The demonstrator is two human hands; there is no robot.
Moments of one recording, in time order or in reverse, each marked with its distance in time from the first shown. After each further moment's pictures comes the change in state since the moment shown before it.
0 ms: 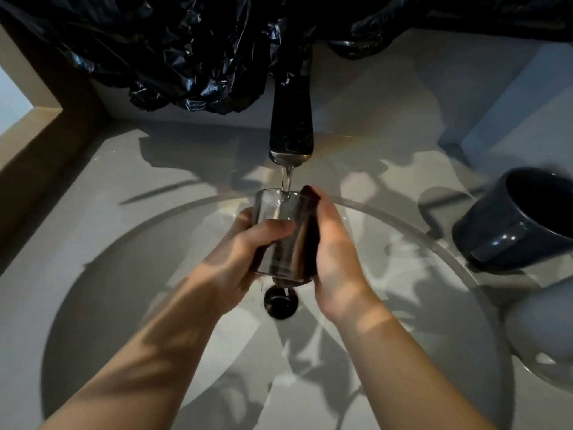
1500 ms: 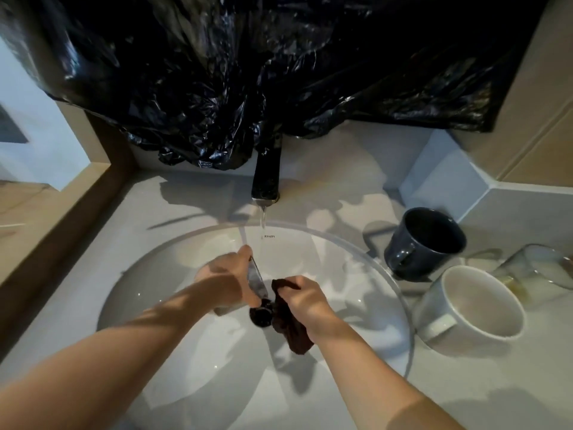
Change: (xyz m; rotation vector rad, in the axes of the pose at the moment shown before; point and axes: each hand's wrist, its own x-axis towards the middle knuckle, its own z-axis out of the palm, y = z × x) left_hand -0.017 0.009 0.006 1.516 0.087 -0.094; right_hand -0.035 0.021 -0.031 -0.486 0.109 0.317
